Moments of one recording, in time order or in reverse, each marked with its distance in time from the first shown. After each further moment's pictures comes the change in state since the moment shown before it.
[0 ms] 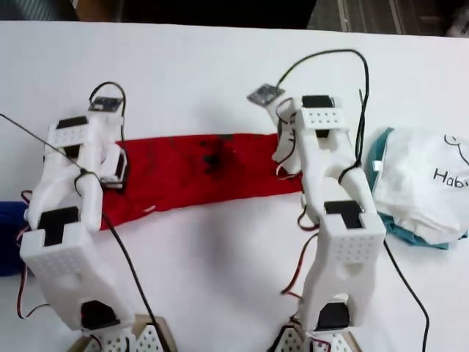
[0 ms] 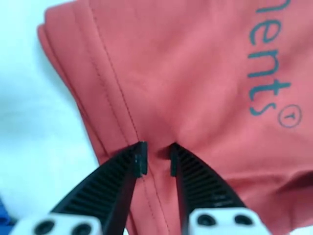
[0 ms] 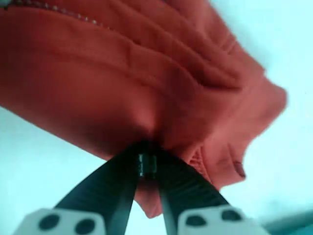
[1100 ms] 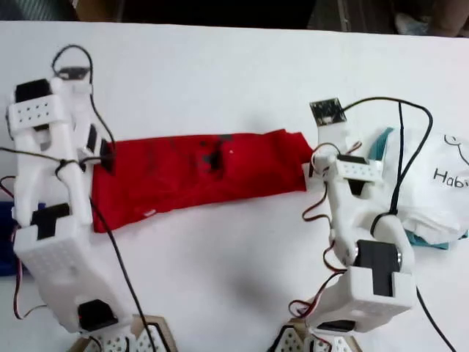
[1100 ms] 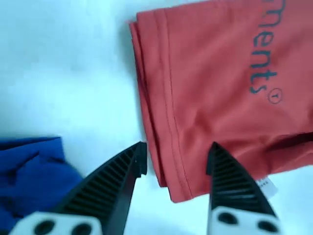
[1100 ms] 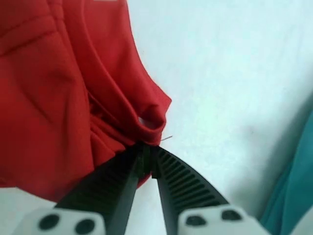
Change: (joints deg) left arm -4.7 3.3 -25.6 23.6 0.2; right arm 11.0 -22.7 48.4 -45.4 -21.5
